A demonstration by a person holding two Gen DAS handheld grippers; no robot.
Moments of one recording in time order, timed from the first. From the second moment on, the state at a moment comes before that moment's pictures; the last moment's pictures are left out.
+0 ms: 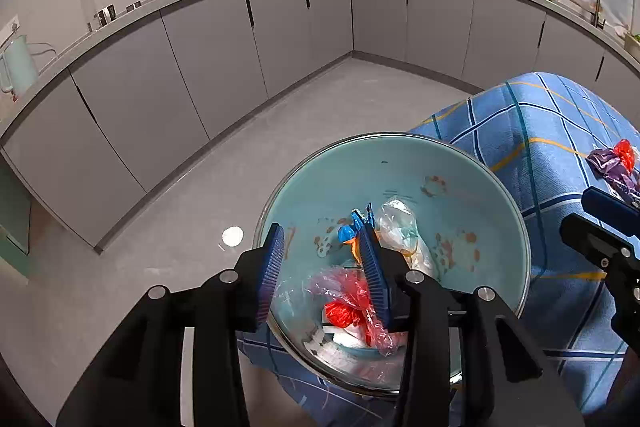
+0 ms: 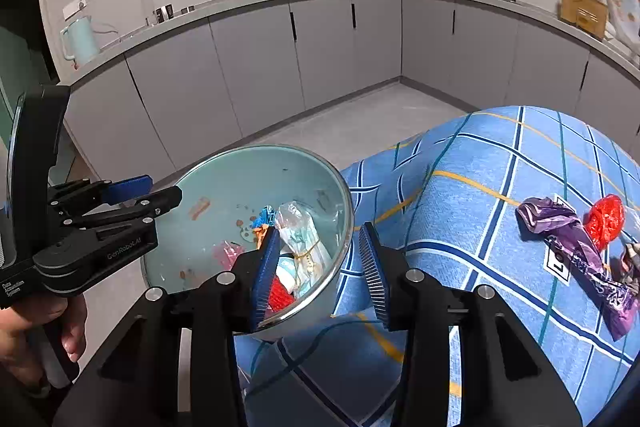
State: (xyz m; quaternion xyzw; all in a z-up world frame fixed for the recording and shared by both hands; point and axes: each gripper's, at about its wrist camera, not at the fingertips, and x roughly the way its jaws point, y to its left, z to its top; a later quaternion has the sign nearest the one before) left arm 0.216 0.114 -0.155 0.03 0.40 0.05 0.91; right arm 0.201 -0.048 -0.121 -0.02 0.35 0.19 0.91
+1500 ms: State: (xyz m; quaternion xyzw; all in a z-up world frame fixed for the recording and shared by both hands) left arm 0.212 -0.079 -0.128 0.10 0.34 -0.10 0.93; right arm 0.130 -0.268 -0.110 0.05 0.31 -0.04 0.95
